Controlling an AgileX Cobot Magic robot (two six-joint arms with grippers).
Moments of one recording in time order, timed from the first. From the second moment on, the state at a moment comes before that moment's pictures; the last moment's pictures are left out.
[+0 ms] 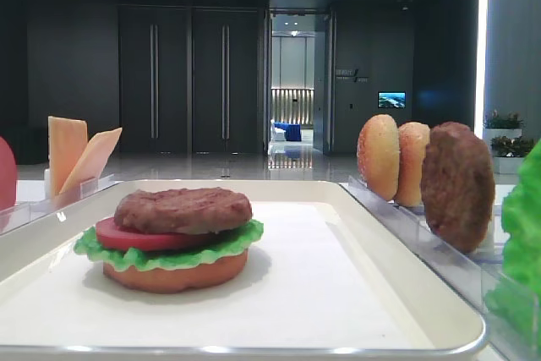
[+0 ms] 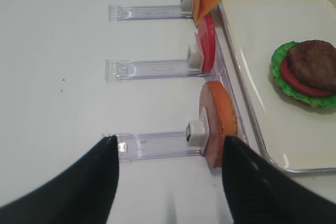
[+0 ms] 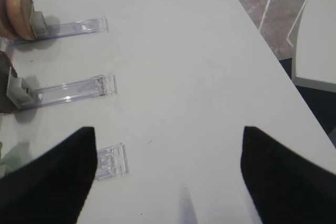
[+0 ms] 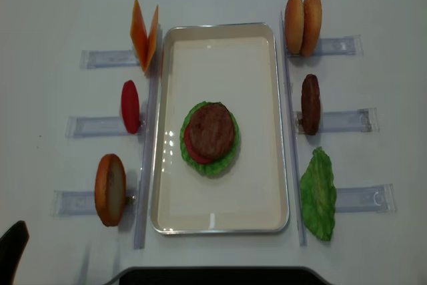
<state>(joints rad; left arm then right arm) -0.01 -0.01 -0.47 -0.04 1.11 0.01 -0.17 -0.01 -0.51 0.02 1.13 -0.01</state>
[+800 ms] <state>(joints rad) -0.01 -0.01 -0.47 -0.04 1.11 0.01 -0.17 -0.01 -0.51 0.02 1.13 -0.01</state>
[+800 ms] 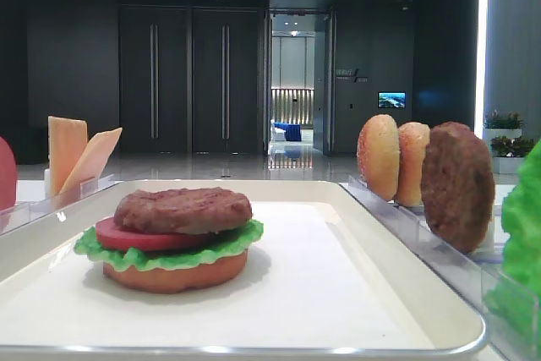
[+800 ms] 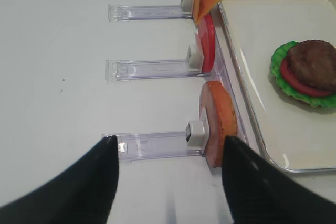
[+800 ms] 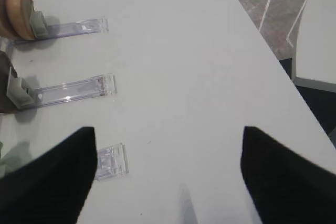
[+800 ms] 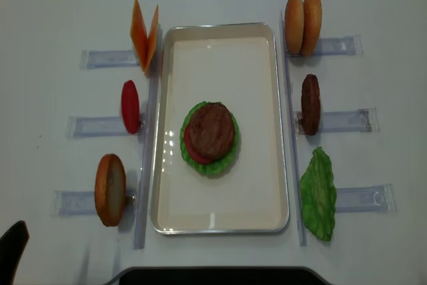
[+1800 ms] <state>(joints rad) -0.01 0.22 -0.55 -0.06 1.07 -0.10 -0.17 -0.01 -0.51 0.02 1.13 -0.01</state>
